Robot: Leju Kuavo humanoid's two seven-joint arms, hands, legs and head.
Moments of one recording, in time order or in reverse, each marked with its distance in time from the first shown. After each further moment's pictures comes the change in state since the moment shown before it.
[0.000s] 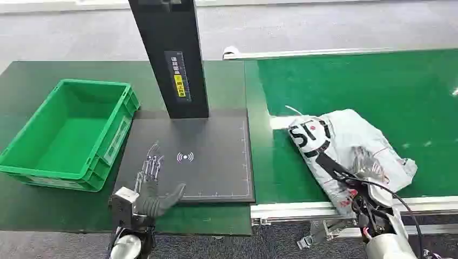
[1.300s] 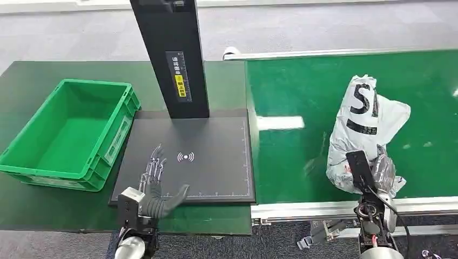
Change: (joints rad) left arm 0.018 -0.006 -0.020 -0.003 -0.012 0.044 0.027; right arm 0.104 0.091 -0.223 -0.147 -0.594 -0.402 -0.526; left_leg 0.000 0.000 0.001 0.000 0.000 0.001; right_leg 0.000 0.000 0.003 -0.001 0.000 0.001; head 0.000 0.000
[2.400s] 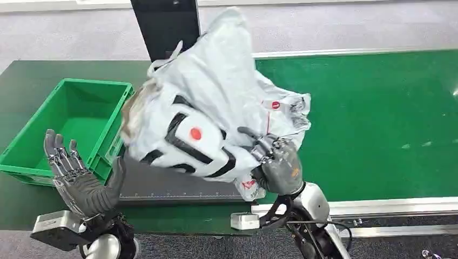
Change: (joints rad) left arm 0.042 0.019 -0.008 -0.394 0.054 0.573 -0.148; right arm 0.148 0.091 0.822 -0.661 0.324 -0.195 -0.228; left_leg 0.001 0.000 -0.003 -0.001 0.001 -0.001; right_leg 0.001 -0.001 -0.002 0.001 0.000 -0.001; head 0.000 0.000
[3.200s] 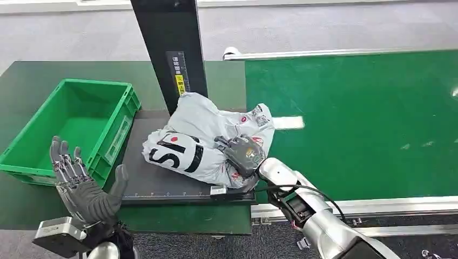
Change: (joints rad) left arm 0.047 -0.001 0.004 0.003 -0.007 -0.085 0.000; right arm -0.424 0.051 0.323 0.784 0.093 0.091 0.256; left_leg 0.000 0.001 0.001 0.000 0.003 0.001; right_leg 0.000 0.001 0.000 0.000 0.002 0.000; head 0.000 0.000
